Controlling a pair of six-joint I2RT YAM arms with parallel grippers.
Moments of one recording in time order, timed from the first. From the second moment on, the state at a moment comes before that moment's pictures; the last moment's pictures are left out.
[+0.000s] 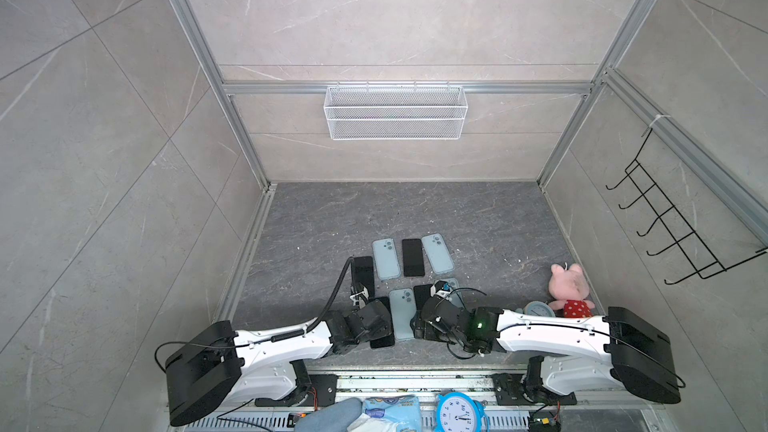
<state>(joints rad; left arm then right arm) -1.09 1.14 0.46 -0.39 -0.26 -1.22 1.16 1.32 0.66 -0.34 0.16 1.15</state>
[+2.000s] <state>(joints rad) -0.56 1.54 0.83 -0.20 -0.04 -0.69 0.33 1.73 1.08 -0.45 -0.21 0.54</state>
